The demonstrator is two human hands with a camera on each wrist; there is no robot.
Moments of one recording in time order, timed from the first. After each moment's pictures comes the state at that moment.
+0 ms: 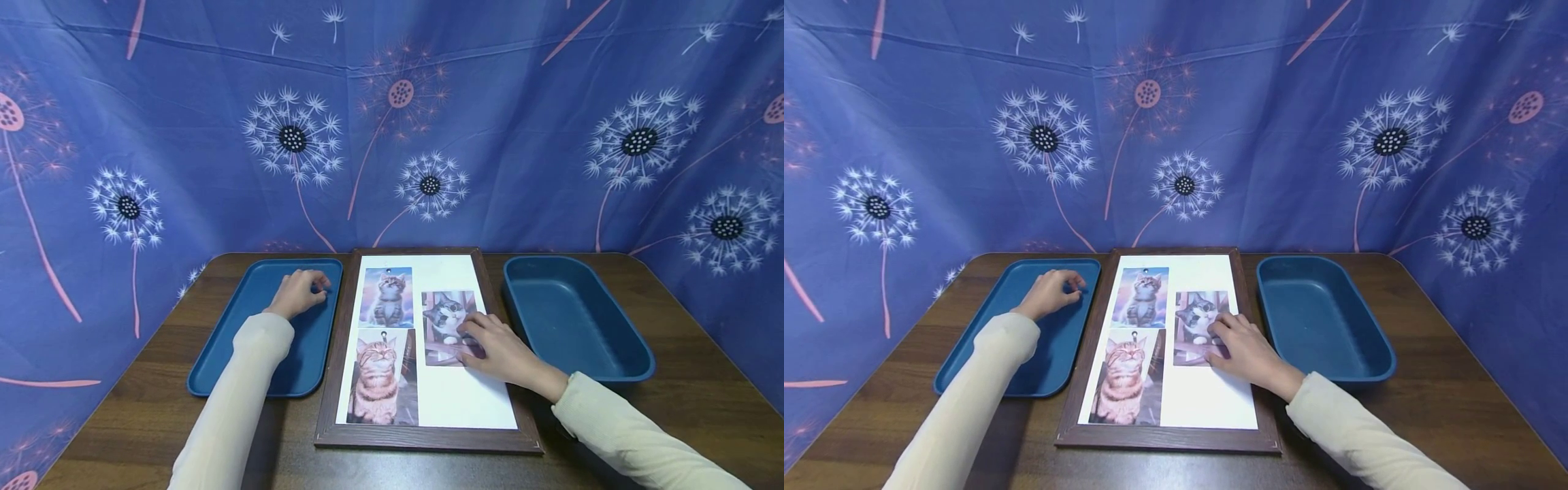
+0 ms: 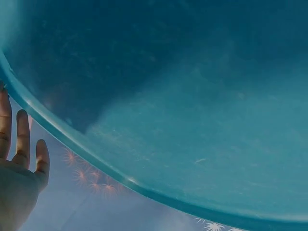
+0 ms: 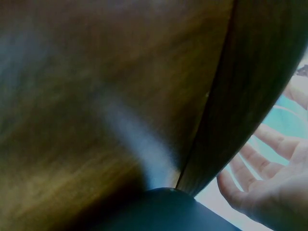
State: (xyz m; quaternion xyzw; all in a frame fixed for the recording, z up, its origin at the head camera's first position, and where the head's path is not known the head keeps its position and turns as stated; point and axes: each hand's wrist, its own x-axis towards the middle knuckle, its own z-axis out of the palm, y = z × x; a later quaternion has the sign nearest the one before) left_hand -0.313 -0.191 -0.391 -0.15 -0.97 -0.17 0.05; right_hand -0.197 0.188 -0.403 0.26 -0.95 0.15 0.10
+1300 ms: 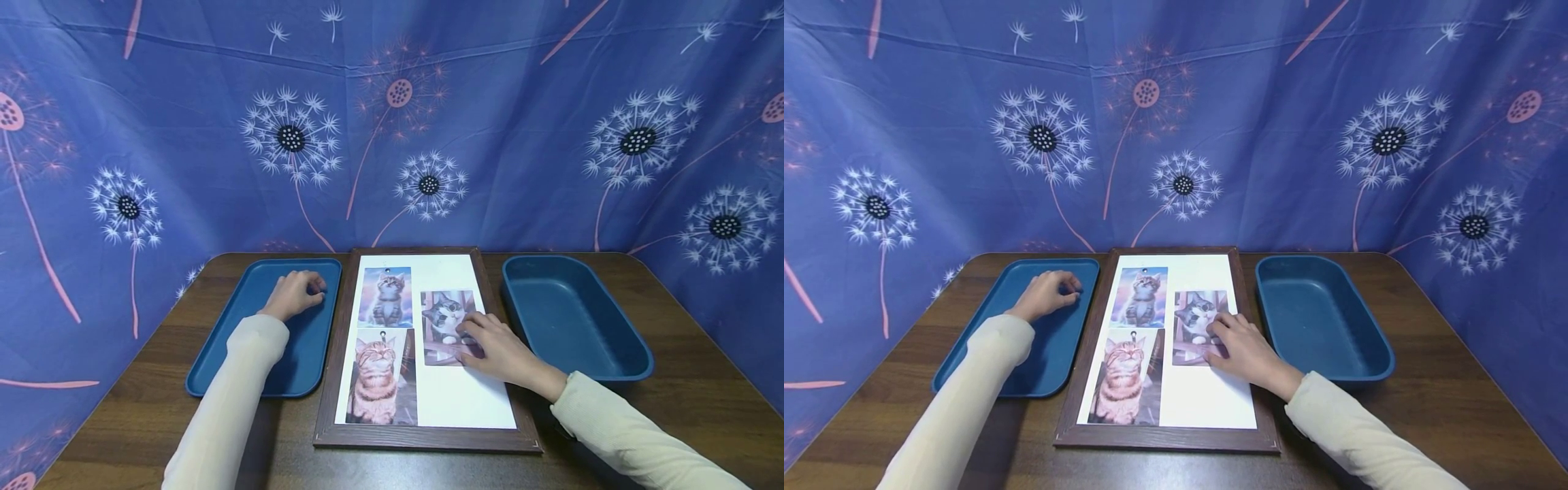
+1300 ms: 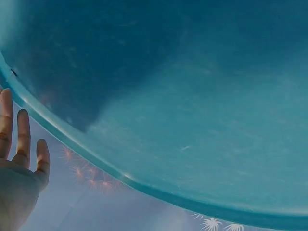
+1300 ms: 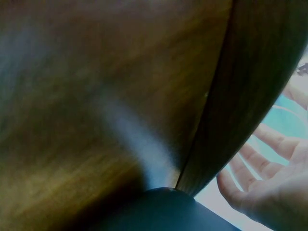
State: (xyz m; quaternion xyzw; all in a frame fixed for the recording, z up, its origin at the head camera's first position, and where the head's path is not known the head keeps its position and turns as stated) left_hand -0.308 -0.197 -0.390 -0.15 -0.97 -0.17 0.05; right_hand -0.195 0.189 -0.401 0.26 -0.95 0.16 0.09
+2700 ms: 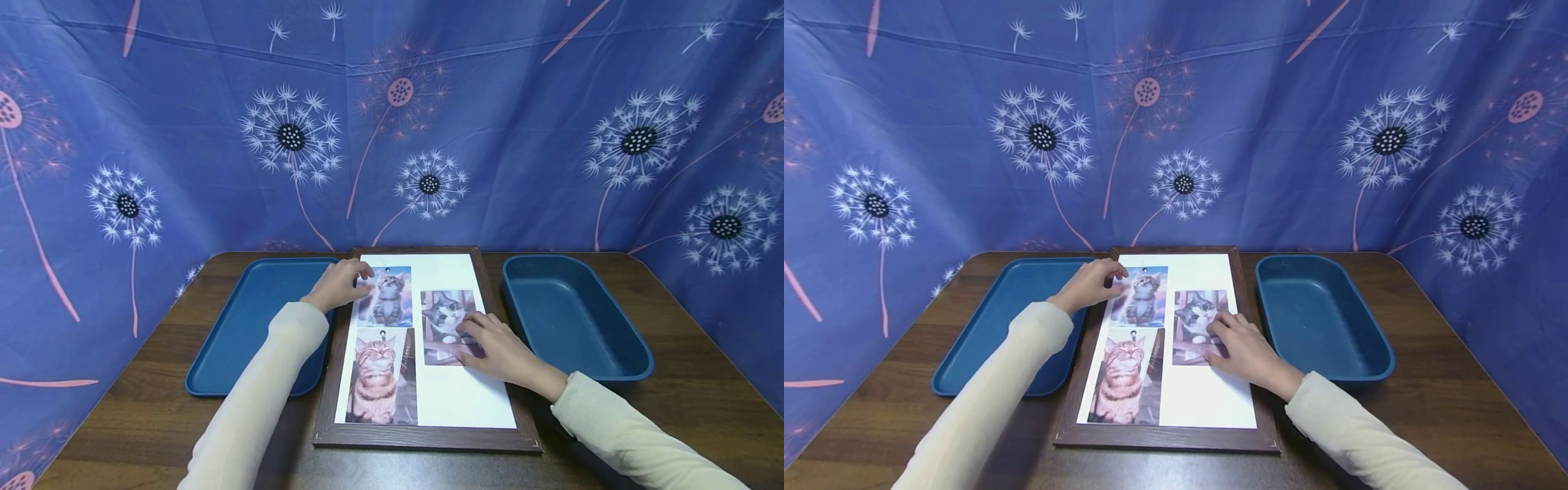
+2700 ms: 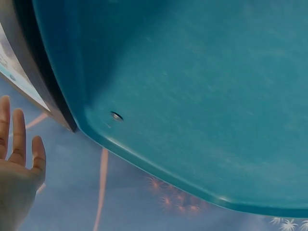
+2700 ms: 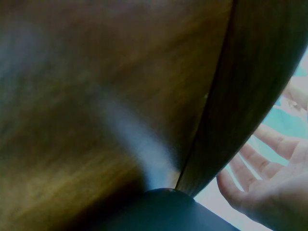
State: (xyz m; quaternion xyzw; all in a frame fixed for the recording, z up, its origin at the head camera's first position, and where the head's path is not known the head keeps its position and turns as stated) left_hand -0.313 -0.118 -0.371 -0.25 -0.95 -0.18 0.03; right_hand -0.195 0.188 -0.400 0.26 -0.95 0.15 0.09
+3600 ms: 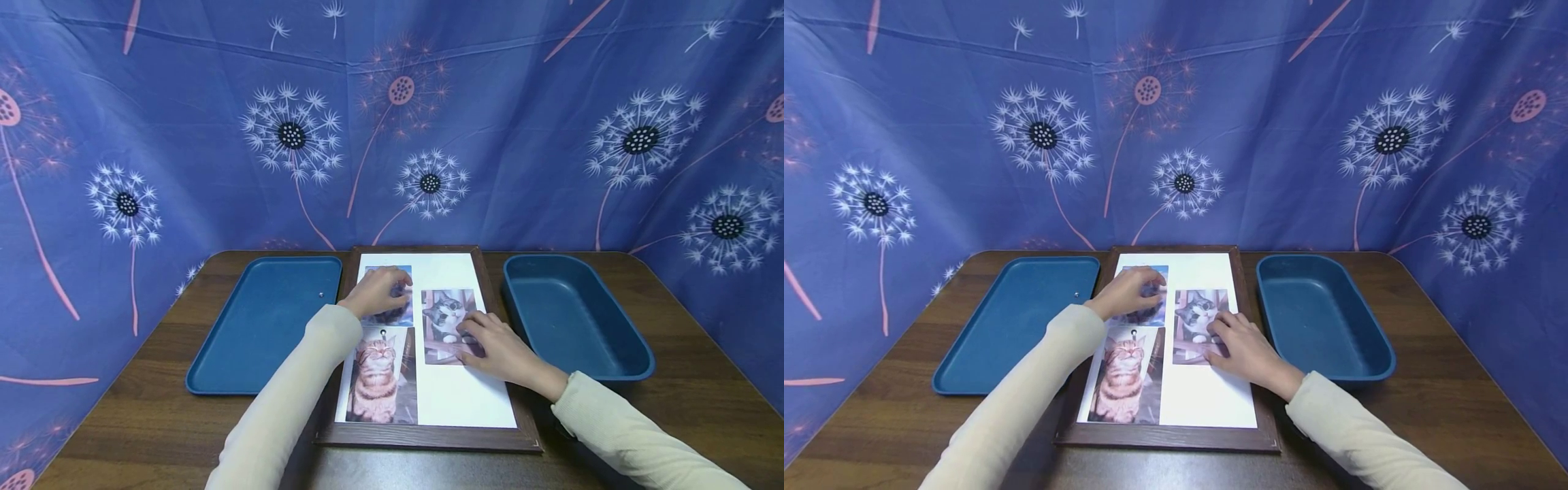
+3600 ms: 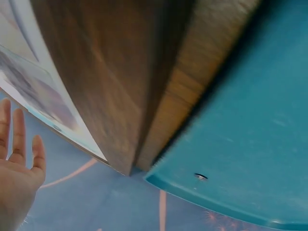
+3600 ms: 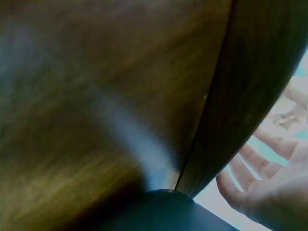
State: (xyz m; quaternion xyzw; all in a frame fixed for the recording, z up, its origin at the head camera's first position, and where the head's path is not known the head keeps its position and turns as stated) left_hand -0.308 -0.059 -0.384 -0.32 -0.93 -0.17 0.03; right_hand -0.196 0.188 -0.401 0.25 -0.95 0.15 0.09
